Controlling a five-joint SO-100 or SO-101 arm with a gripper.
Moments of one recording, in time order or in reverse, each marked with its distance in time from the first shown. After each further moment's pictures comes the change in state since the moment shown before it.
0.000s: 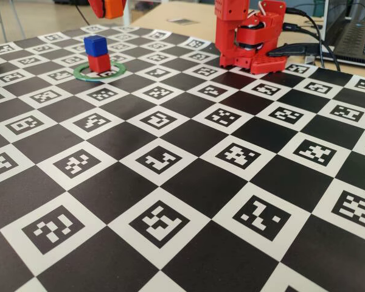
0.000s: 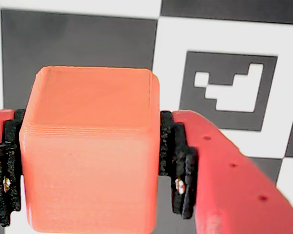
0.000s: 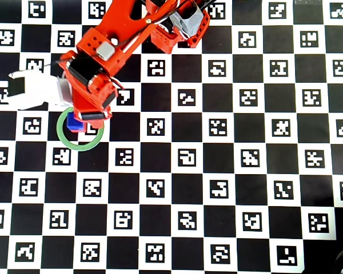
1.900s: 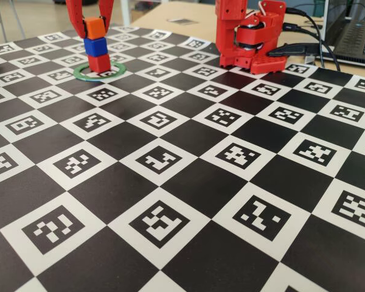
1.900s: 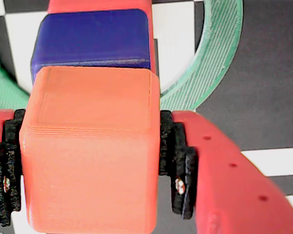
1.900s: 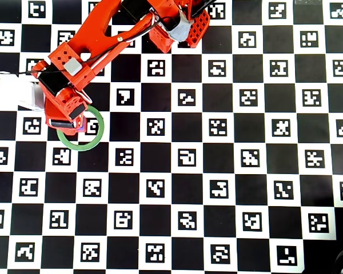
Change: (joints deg) arm 4.5 -13.0 -4.2 -9.4 3.6
